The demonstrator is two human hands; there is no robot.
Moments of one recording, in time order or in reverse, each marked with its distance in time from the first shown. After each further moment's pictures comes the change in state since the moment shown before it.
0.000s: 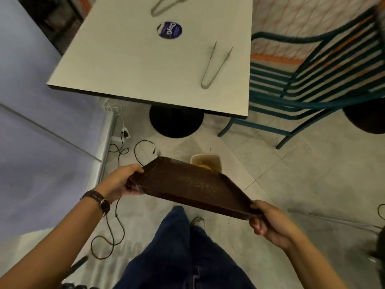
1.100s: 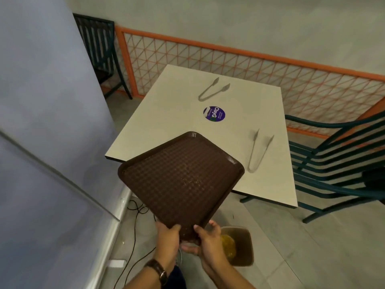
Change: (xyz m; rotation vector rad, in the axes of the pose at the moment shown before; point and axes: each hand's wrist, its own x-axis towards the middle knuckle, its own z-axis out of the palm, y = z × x) left_hand 0.056 0.067 -0.071 -0.448 0.143 0.295; right_hand 0.090 -0.094 0.330 0.170 -0.099 -0.267
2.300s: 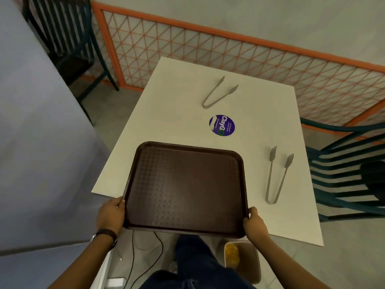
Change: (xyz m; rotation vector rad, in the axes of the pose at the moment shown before) left_hand 0.260 0.128 -0.114 0.932 0.301 0.255; right_hand 0.194 -0.128 -0.043 -1.116 0.478 0.004
